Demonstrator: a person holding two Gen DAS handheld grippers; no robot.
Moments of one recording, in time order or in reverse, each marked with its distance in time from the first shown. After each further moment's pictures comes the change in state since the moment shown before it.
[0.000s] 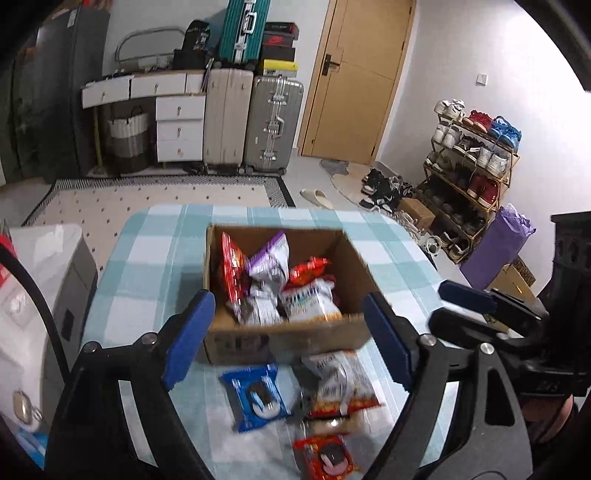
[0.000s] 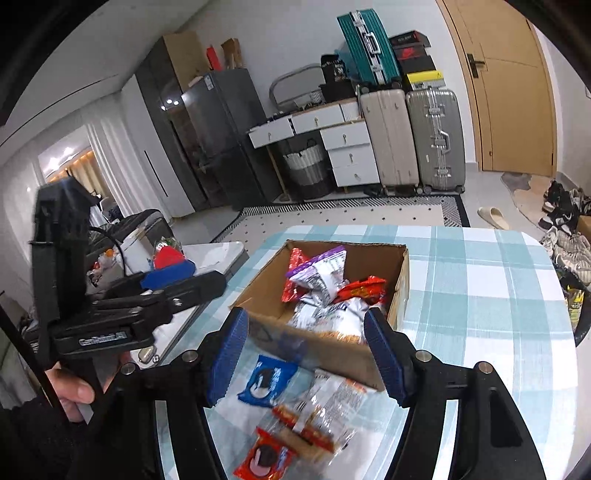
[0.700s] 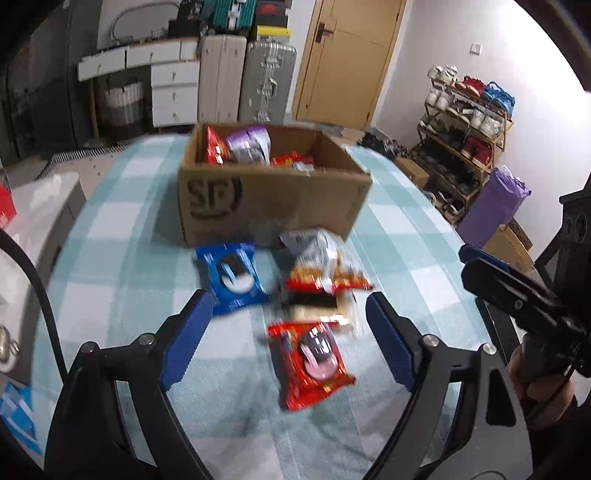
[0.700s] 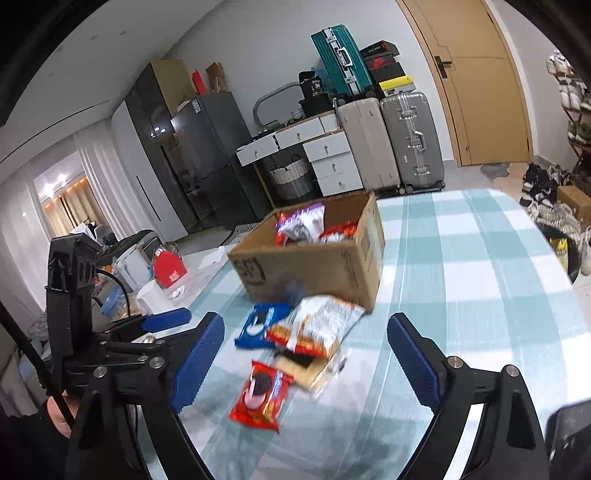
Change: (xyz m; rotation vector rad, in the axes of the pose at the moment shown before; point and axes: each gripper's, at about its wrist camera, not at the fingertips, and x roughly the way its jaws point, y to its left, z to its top) left arm -0.013 -0.024 -0.140 0.018 0.131 -0.016; right arm -0.053 -0.010 -0.117 0.090 -0.084 -0.024
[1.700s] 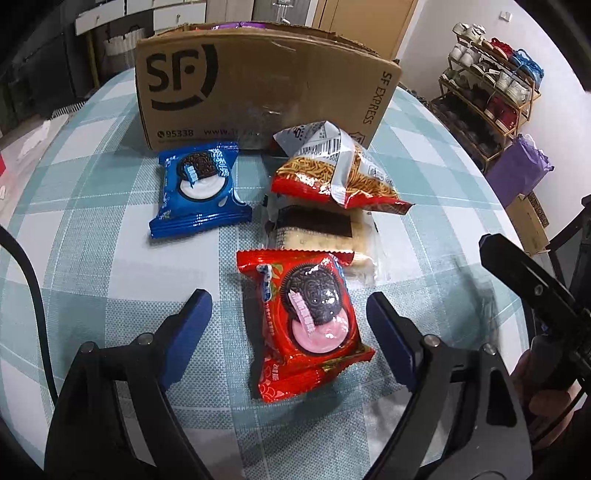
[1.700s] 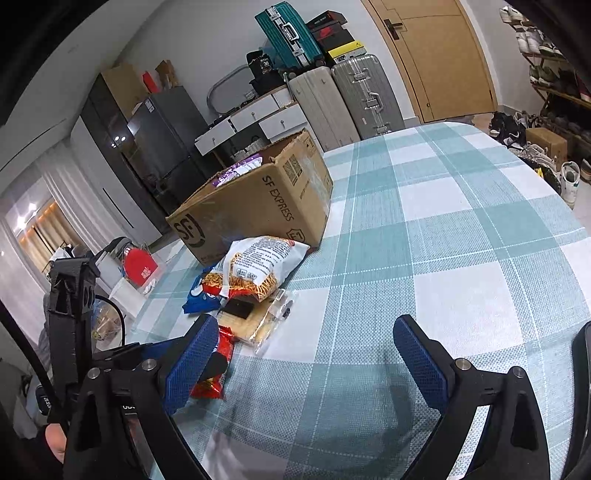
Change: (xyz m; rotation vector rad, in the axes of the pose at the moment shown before) left arm 0.091 -0.017 -0.033 -0.039 0.213 0.059; right arm 0.029 -0.049 -0.052 0.157 0.080 -0.097
